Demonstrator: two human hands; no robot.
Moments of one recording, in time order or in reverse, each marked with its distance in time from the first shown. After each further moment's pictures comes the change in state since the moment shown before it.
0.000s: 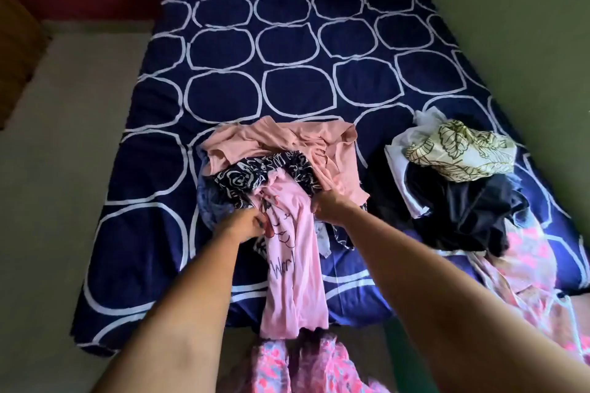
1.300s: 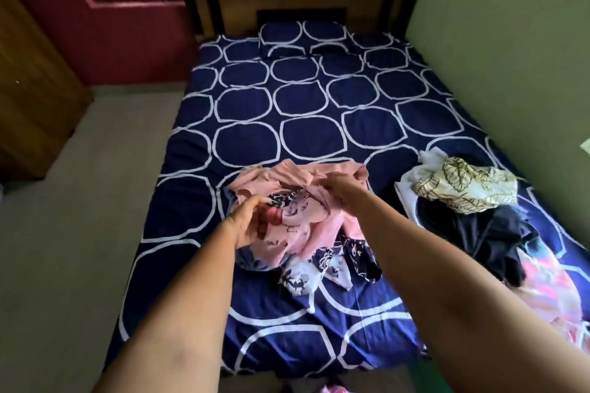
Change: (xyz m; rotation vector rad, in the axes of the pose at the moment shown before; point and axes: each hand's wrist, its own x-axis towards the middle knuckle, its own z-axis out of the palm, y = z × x) left_hand -0.069 0.032 -0.109 -1.164 -0.089 -0.094; right_hand -0.017 -0.077 -0.096 1.295 0.230 0.217
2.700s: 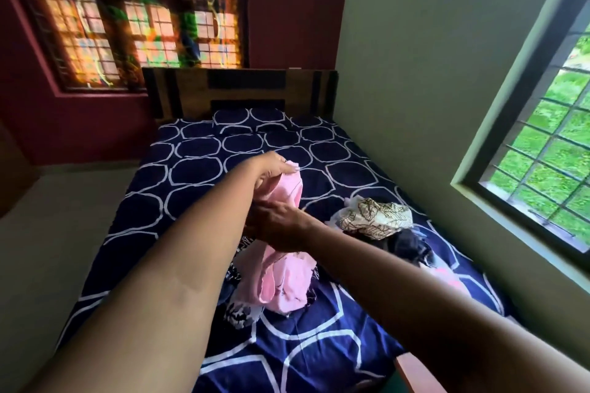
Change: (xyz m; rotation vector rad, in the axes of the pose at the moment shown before) left_hand -0.165 0.116 0.207 0.936 -0.031 0.581; right_hand -0.219 -0.012 -0.036 -1.944 0.042 -1.459
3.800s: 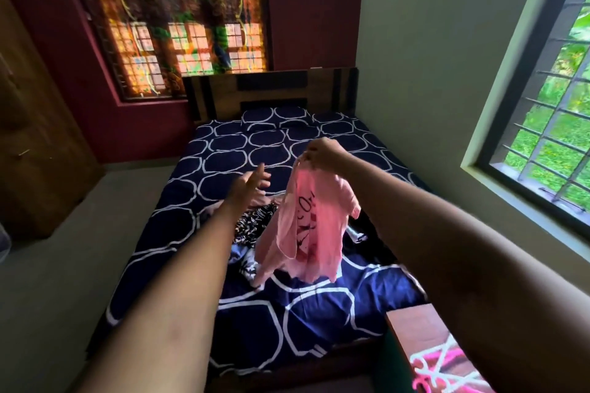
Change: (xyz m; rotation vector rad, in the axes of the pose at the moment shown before) left_hand -0.159 -0.058 0.108 -0.409 0.379 0.080; right_hand -0.127 0.024 -0.104 0.833 0.023 0.854
